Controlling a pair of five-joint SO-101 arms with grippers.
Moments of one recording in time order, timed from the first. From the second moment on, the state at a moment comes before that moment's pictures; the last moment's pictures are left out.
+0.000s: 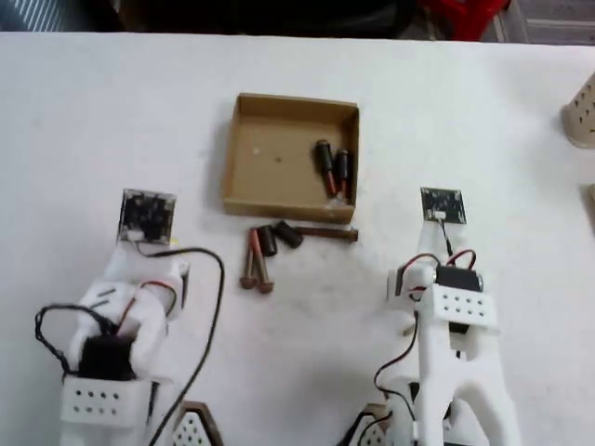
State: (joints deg) left arm -2.2 -80.9 76.0 53.2 0.2; right arm 6.4 -37.2 64.9 54.4 7.3
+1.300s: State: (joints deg) left arm 18.9 -7.2 45.8 33.1 20.4; right arm 6.4 -37.2 67.4 50.1 7.3
